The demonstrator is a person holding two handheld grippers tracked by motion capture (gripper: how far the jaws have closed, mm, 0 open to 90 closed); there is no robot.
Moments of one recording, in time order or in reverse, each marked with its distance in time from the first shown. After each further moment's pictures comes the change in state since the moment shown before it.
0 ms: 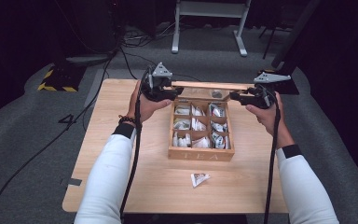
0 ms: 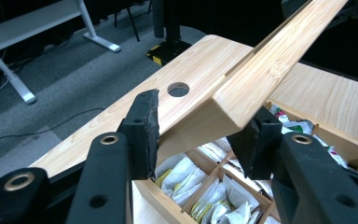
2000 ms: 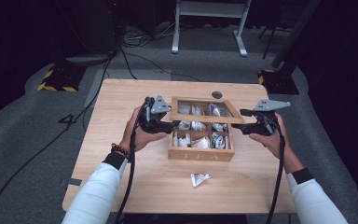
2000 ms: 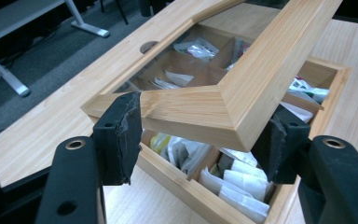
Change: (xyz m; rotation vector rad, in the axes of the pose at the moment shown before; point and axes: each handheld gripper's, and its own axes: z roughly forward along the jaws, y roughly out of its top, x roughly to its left) left arm -0.050 -0.066 -0.017 0.076 -0.017 0.086; right arm 0.037 -0.059 -0.024 0.082 0.048 -0.088
